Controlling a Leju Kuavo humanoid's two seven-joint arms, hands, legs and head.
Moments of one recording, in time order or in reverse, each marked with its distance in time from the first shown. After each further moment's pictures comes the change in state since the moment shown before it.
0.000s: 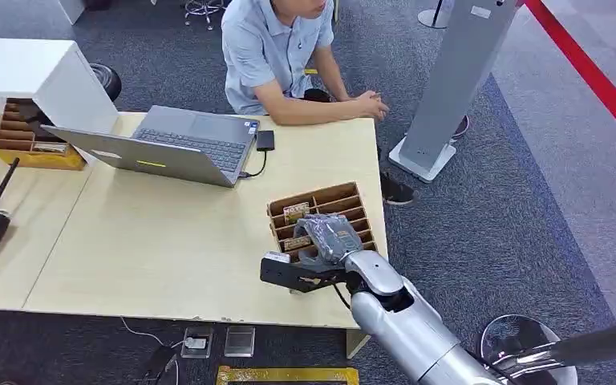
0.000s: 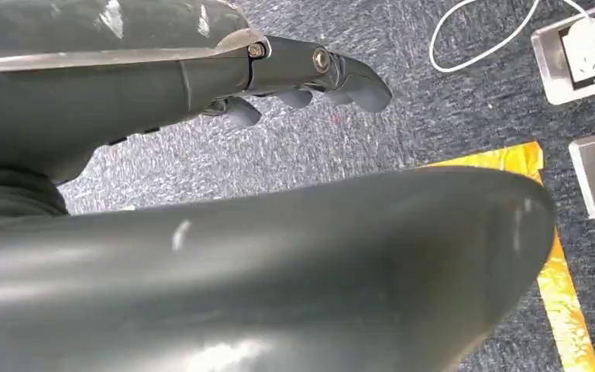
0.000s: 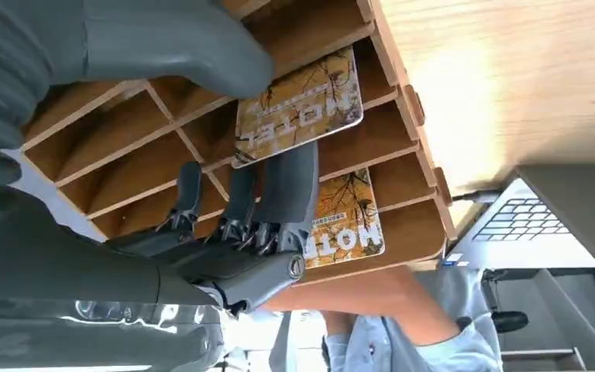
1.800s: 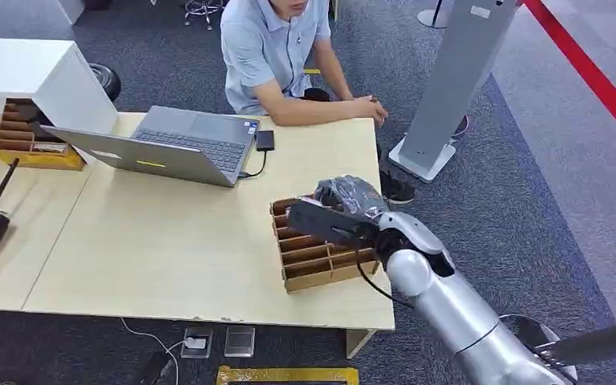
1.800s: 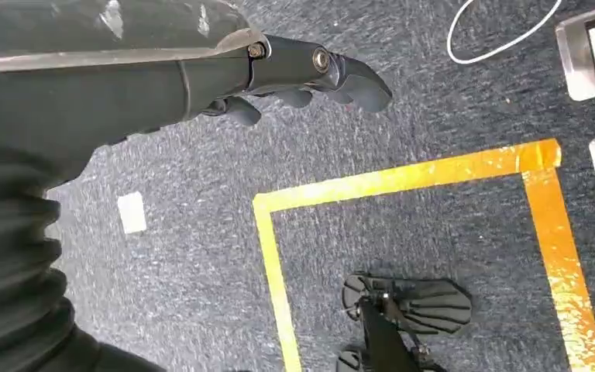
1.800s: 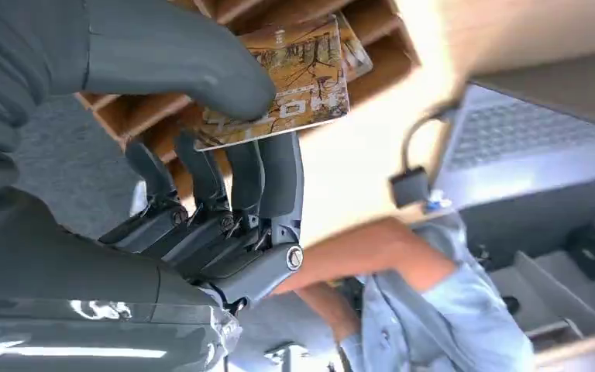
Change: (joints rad) left arm 0.023 0.008 -0.016 0.003 0.066 -0.012 -0.014; right arm -0.099 -0.113 -0.114 -0.251 -0.347 0.209 0.077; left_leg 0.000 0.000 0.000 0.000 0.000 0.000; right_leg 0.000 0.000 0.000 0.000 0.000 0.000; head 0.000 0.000
